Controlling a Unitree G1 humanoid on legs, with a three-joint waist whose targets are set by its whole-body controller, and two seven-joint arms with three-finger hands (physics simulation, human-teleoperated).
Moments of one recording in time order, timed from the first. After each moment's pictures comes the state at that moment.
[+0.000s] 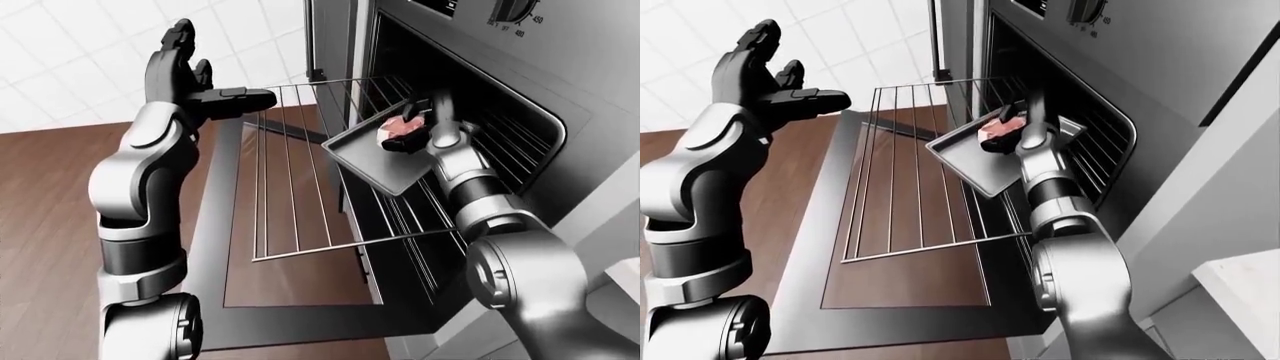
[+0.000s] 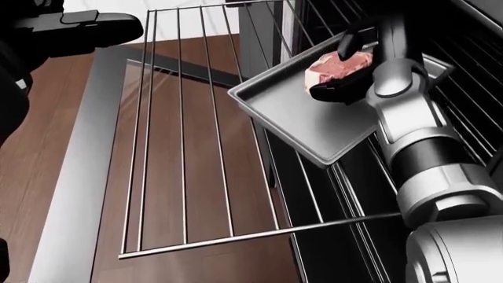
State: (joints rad) left arm -0.90 0.34 0.19 -0.01 -0.36 0.78 0.17; right arm -1.22 -0.27 -0.08 1.20 -0.30 0.17 -0.24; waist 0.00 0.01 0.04
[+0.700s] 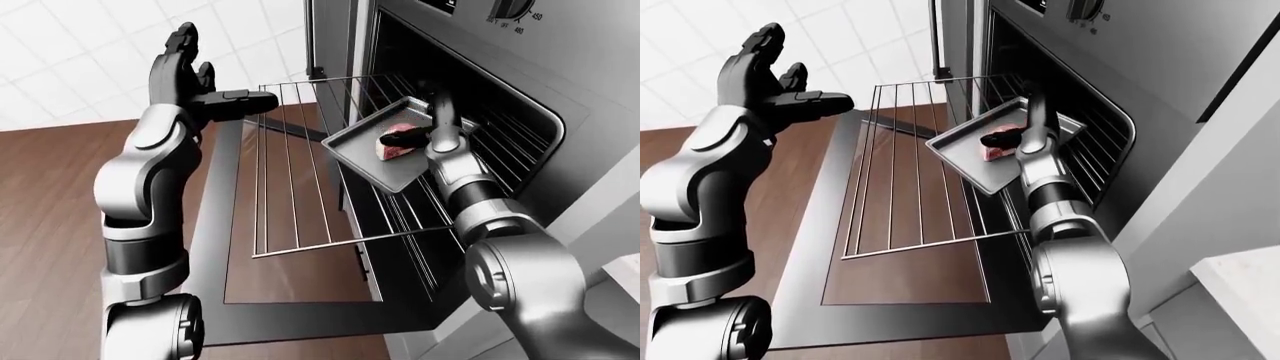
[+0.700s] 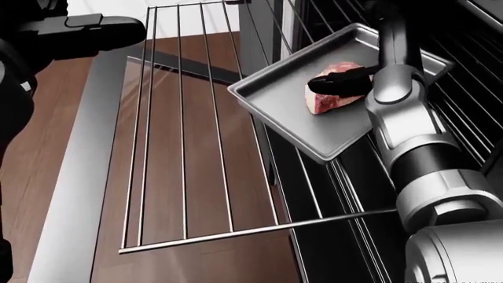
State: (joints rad) left arm -0.89 0.33 0.19 0.00 -0.36 0.76 0.17; right arm -1.20 -0.26 -0.10 1.22 -0.27 0.10 -0.28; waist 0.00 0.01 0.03
